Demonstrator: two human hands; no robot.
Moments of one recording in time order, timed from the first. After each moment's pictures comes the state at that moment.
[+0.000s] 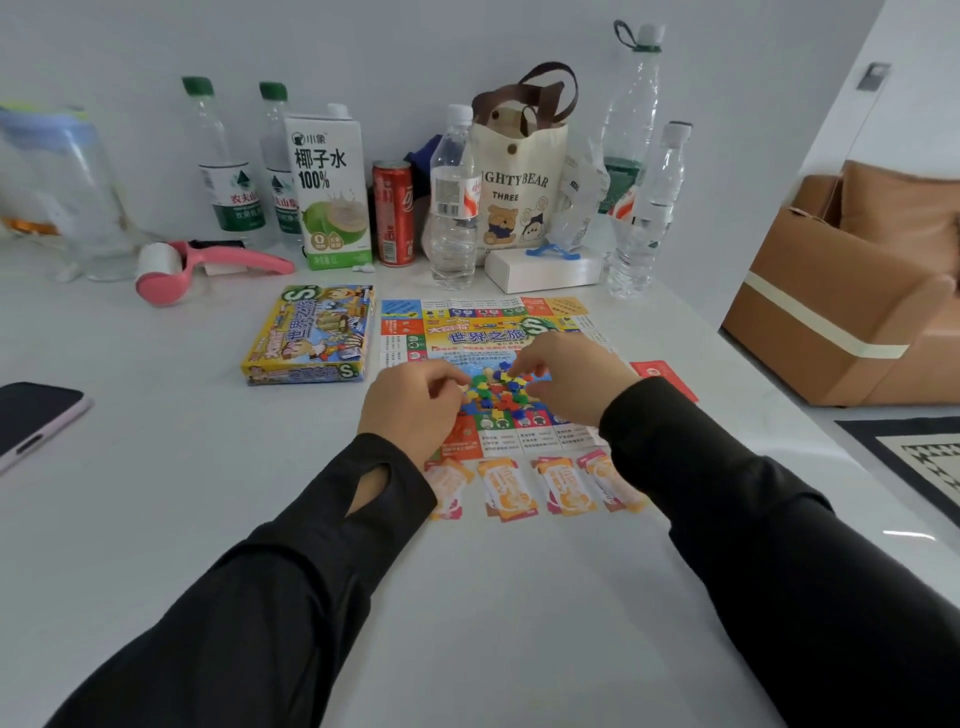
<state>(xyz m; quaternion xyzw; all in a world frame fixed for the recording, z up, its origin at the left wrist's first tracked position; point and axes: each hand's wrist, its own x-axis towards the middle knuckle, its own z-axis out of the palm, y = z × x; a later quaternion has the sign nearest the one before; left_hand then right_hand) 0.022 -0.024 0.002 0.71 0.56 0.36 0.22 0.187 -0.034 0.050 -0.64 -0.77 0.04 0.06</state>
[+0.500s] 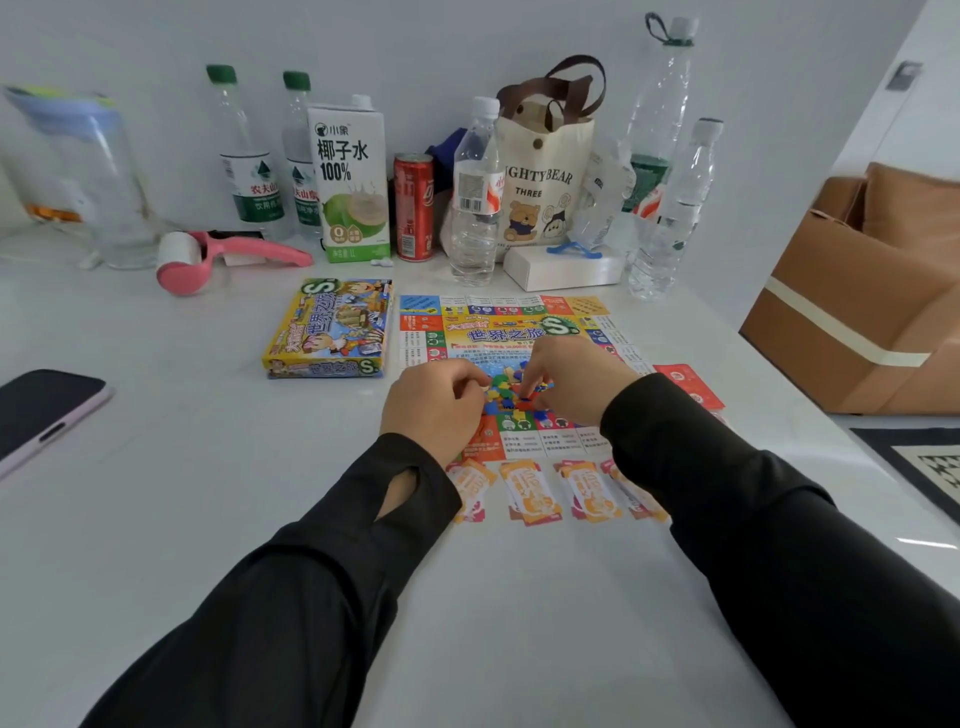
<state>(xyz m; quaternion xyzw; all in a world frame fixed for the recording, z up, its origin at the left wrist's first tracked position) 0.022 -0.023 0.001 0.71 0.56 0.36 0.23 0.171 -0.016 0.046 -0.63 -0.78 0.05 -0.03</state>
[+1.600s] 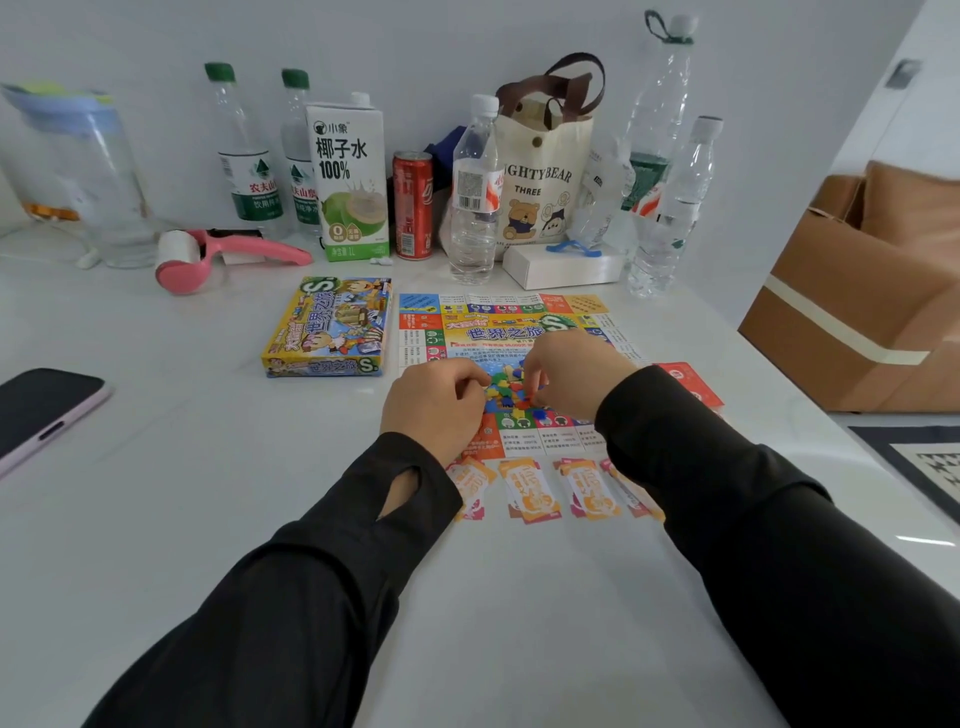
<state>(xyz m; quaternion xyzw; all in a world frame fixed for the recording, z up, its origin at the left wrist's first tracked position) 0.023 -0.023 0.001 0.71 0.57 0.34 0.21 0.169 -0.014 0.048 -0.63 -0.77 0.00 -0.04</state>
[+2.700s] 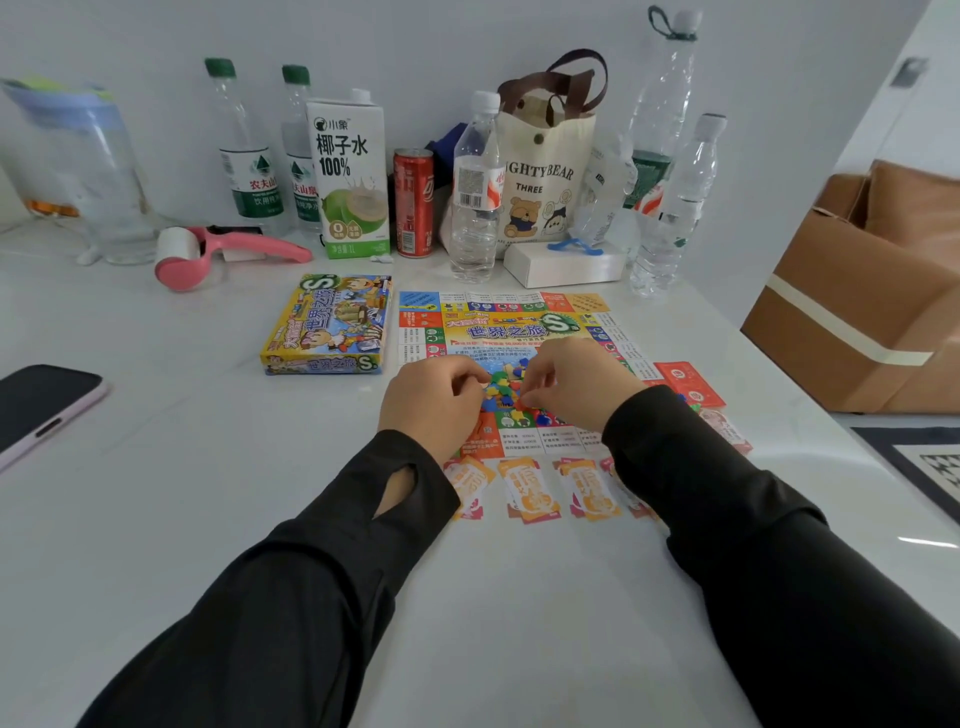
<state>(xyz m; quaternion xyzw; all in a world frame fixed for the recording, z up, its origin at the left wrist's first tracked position) 0.021 -0.022 0.001 0.71 0.56 0.36 0.24 0.175 -0.023 0.036 -0.65 -0.75 0.11 0.11</state>
